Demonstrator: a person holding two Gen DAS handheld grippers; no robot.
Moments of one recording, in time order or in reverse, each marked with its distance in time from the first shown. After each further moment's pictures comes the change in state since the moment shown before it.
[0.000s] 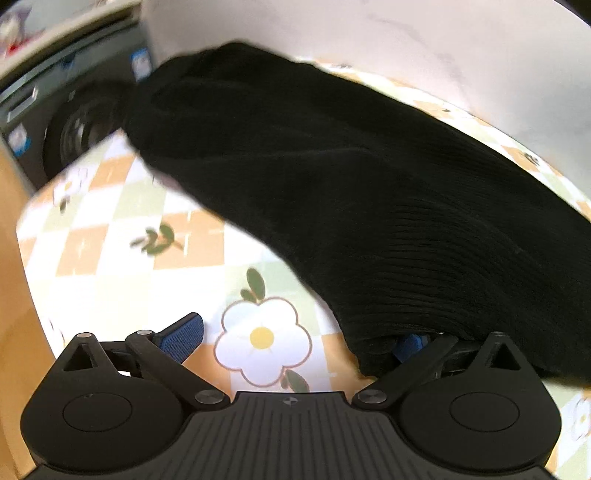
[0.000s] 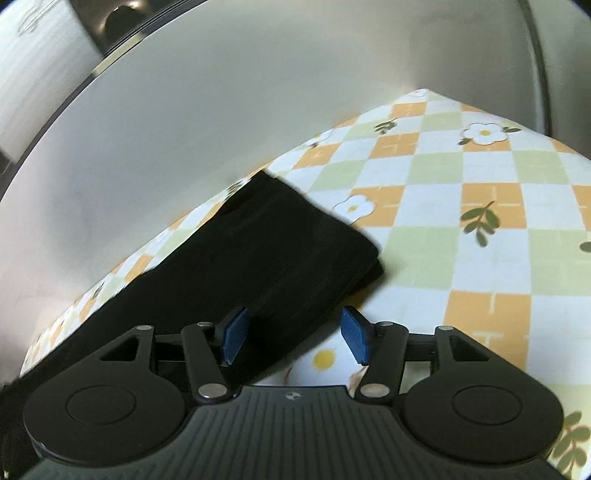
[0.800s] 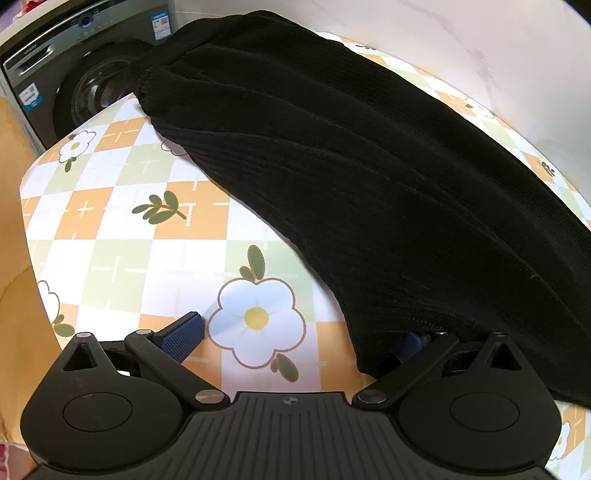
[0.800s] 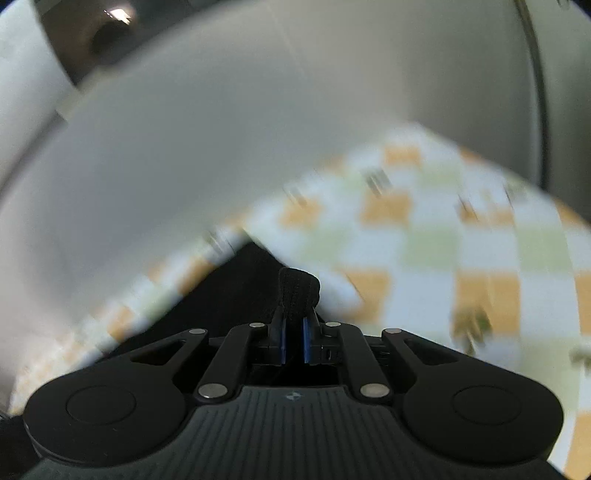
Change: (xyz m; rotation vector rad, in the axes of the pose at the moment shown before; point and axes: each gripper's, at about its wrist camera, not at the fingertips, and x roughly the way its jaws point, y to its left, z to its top) left arm 0.002 0.004 0.006 -0.072 0.082 0.010; right arm 0.015 -0.008 0.058 -0.014 0.016 -0.064
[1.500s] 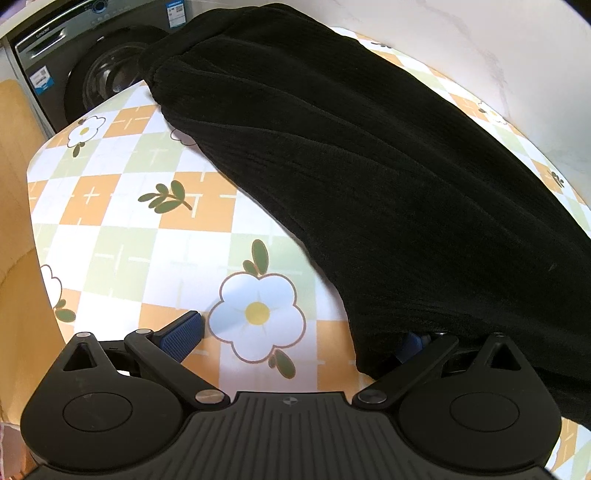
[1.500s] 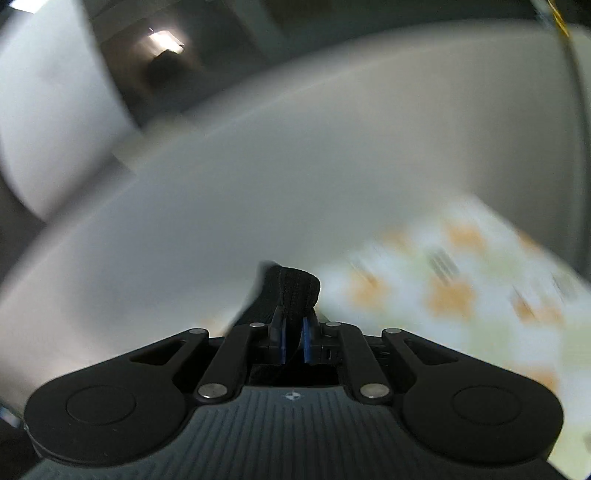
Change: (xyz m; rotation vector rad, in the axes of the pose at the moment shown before) left arm 0.000 -0.004 0.003 -0.056 0.026 0.020; right arm -0.012 0.029 0.037 -0.076 -0.086 0.089
